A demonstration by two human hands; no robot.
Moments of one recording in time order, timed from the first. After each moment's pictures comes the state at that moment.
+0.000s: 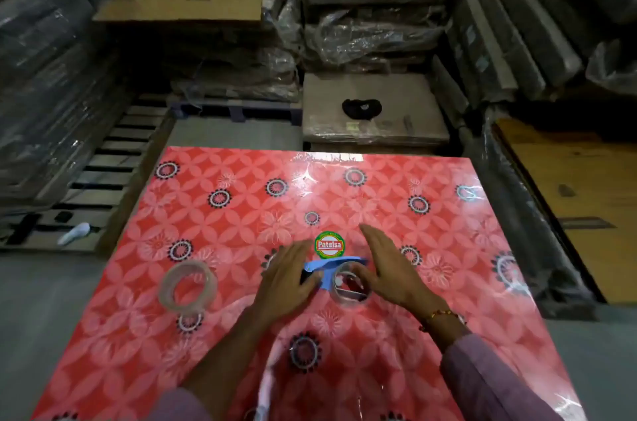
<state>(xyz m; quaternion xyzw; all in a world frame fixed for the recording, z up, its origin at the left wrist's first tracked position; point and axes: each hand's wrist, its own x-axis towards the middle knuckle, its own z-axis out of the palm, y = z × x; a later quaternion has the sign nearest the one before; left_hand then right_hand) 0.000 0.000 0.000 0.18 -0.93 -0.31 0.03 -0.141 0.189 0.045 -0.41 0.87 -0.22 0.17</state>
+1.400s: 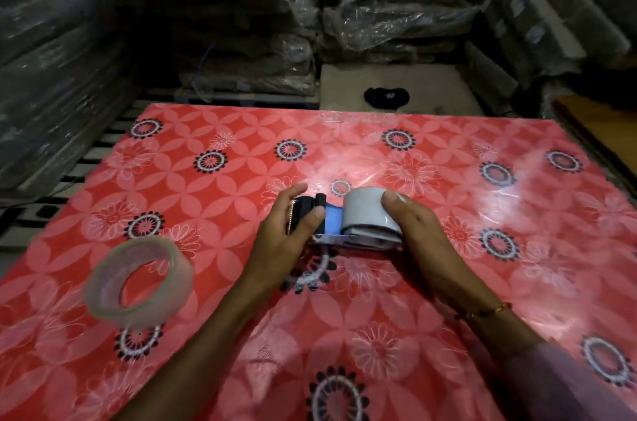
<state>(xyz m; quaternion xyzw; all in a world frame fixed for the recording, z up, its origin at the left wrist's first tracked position) -0.021 -0.046 -0.069 0.22 -0.72 -0.63 0.20 -0.149 0.116 -0.059 -0.18 0.60 -0.71 0.32</state>
